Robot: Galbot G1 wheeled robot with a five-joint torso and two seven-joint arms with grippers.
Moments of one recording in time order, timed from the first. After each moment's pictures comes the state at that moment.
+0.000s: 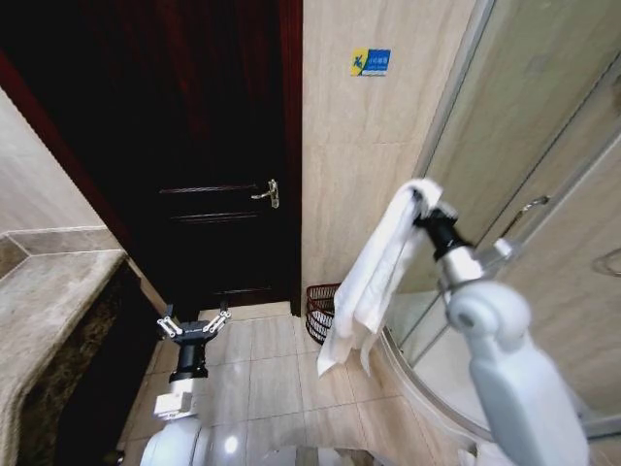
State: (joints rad) left arm 1.81 -1.61 -0.65 -2.24 0.10 -0.33 -0.09; right arm -0.70 1.00 0.50 2.15 0.82 -0.34 0.32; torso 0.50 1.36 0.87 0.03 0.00
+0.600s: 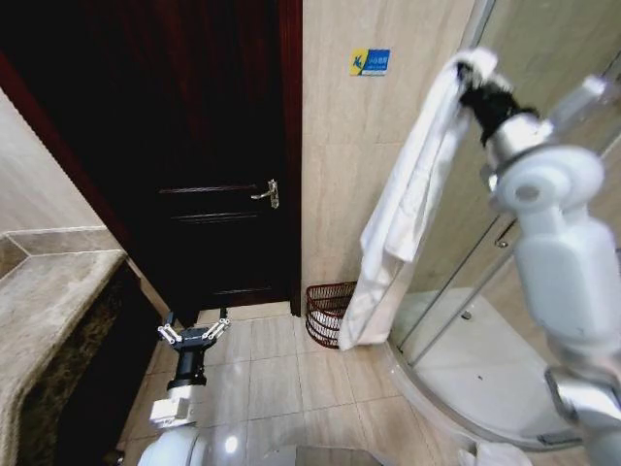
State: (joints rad) left arm 1.85 -1.61 -0.66 -2.29 0.06 -0.27 -0.09; right arm 0.01 0.92 0.21 1.75 1.05 -0.36 0.33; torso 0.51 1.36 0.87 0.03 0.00
